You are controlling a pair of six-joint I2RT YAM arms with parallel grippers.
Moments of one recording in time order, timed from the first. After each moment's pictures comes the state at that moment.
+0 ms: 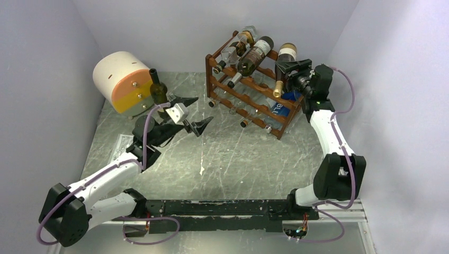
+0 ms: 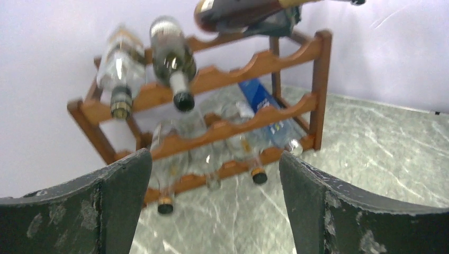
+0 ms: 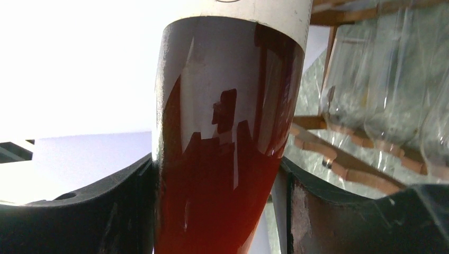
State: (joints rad) left arm -0.59 1.03 0.62 0.62 0.33 0.10; right arm -0.06 1.45 1.16 0.16 -0.40 1.32
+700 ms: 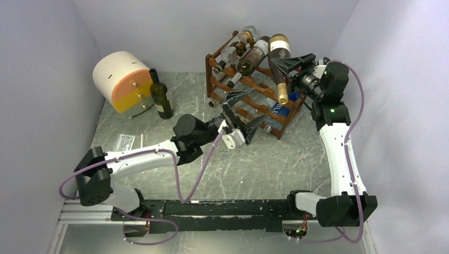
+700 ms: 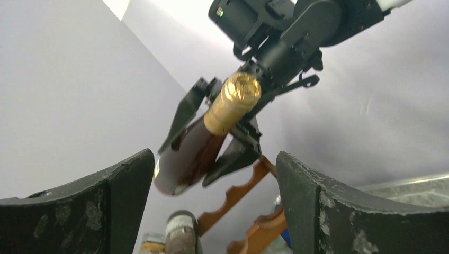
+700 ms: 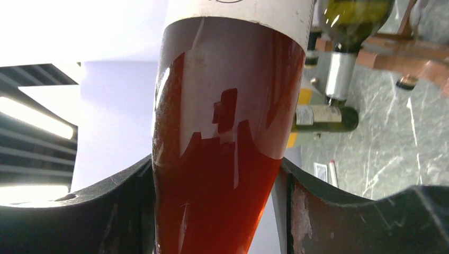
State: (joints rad) left arm -1.08 1.45 1.05 0.92 0.23 0.71; right arm -0.01 1.20 1.33 -0.20 -0.55 1.38
